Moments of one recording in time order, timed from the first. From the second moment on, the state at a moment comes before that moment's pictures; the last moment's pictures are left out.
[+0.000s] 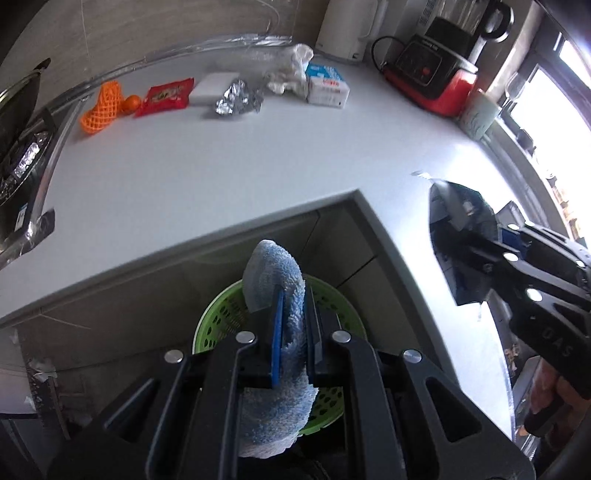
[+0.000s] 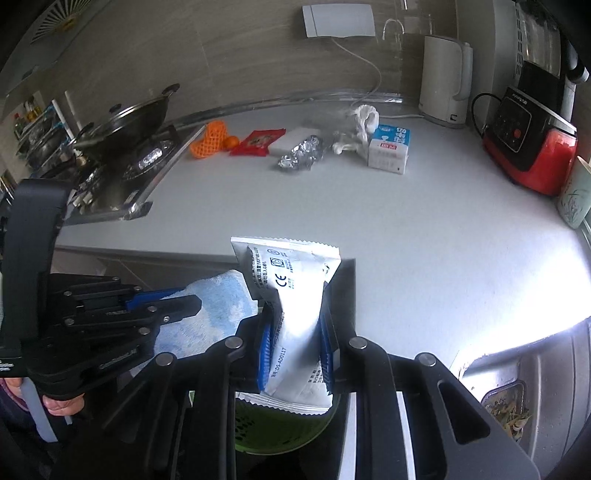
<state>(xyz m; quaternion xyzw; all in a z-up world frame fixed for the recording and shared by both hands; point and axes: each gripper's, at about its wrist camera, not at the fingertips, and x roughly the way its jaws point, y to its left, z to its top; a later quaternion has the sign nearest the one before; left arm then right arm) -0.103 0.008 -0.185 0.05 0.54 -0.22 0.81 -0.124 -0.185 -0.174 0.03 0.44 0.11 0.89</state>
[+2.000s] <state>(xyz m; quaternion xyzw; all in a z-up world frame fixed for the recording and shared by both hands) -0.042 0.115 -0.117 -0.03 0.38 -0.02 0.92 -0.095 -0.185 -0.178 0.02 0.41 0.11 0.90</state>
